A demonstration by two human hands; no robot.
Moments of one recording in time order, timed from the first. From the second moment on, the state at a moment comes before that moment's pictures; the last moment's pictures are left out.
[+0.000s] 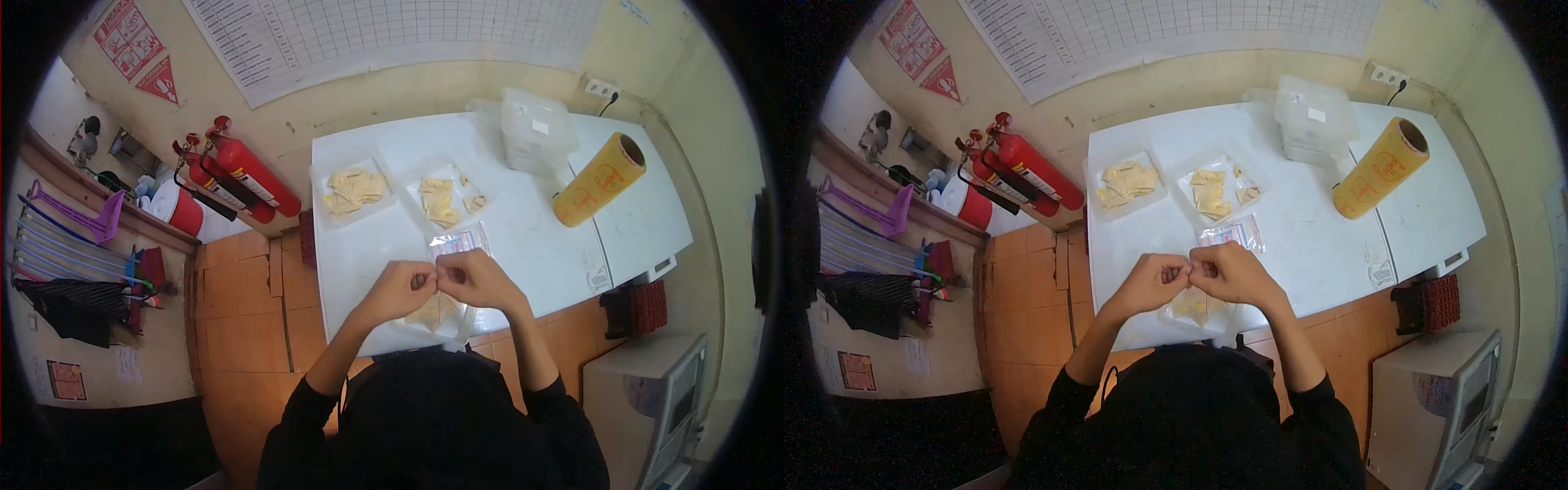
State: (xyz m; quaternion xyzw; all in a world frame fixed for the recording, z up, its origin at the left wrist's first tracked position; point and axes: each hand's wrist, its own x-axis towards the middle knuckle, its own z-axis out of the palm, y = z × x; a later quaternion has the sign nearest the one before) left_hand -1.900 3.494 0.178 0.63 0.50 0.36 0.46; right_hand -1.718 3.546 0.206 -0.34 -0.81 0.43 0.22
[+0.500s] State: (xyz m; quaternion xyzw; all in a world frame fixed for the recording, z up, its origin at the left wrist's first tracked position) left_hand -1.890 3.500 0.162 0.62 0.58 0.34 0.40; right_hand -1.735 3.551 0.148 -0.42 -0.64 0.59 0.27
